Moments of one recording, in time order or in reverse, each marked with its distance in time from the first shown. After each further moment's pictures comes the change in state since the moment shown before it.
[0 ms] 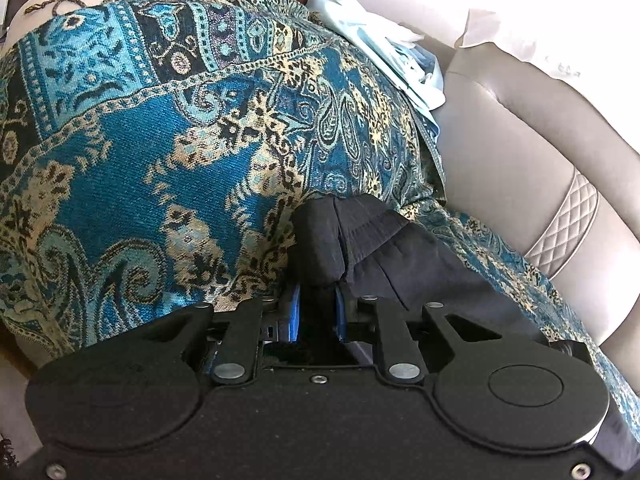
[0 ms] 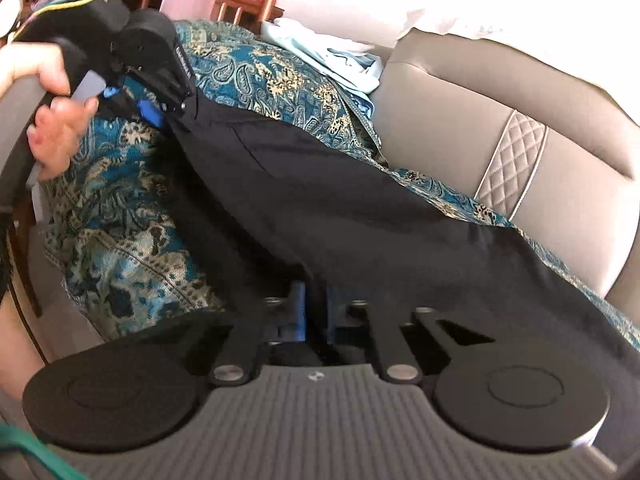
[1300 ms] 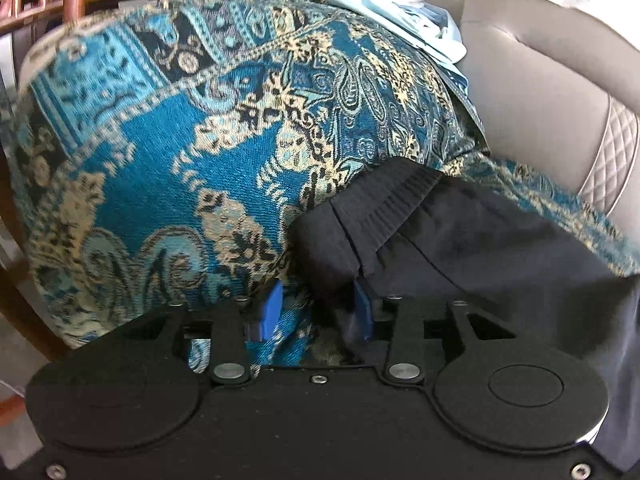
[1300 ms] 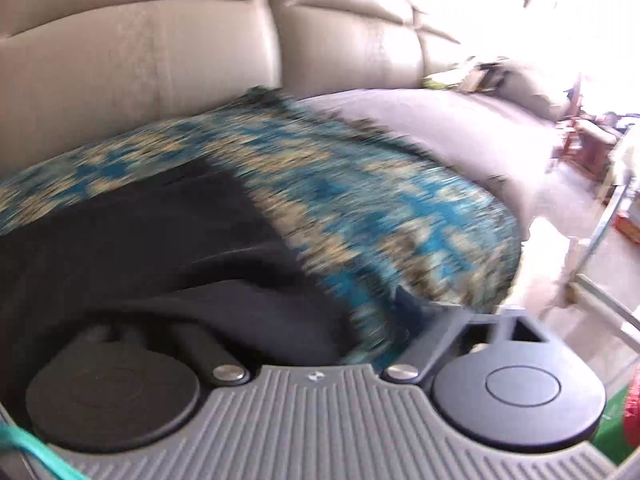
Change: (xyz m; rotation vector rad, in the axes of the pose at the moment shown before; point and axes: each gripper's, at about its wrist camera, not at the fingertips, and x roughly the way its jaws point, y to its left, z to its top) left arm 0.002 -0.016 -0.010 0.188 0.055 0.197; right arm -0.248 -0.428 -0.239 0.909 0.390 -1.182
